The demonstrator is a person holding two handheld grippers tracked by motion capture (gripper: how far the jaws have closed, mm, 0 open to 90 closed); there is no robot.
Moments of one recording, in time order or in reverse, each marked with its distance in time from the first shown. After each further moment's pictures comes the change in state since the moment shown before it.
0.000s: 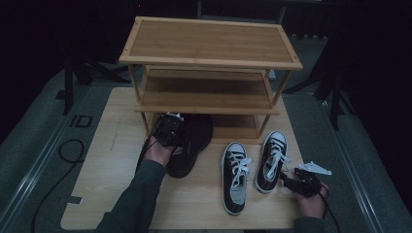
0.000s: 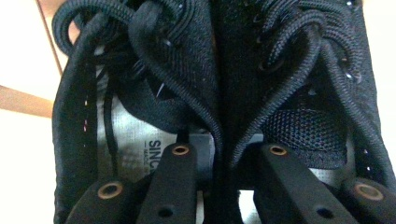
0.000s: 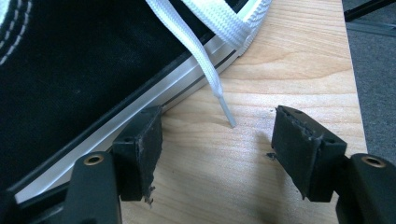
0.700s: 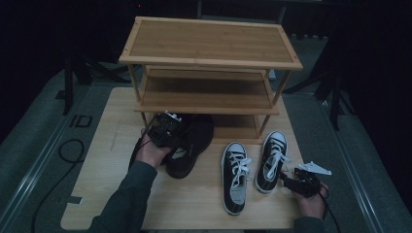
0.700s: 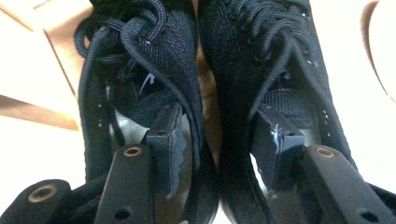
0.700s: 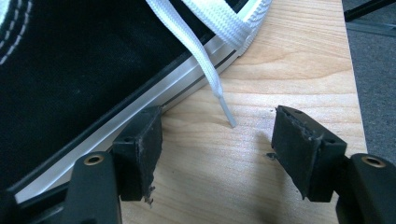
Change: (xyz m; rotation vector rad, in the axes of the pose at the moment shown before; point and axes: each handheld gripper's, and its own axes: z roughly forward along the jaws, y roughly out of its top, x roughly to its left) left arm 0.006 -0.009 -0.036 -0.063 -0.047 0.119; right arm 0.000 0.000 0.000 0.000 0.000 0.000
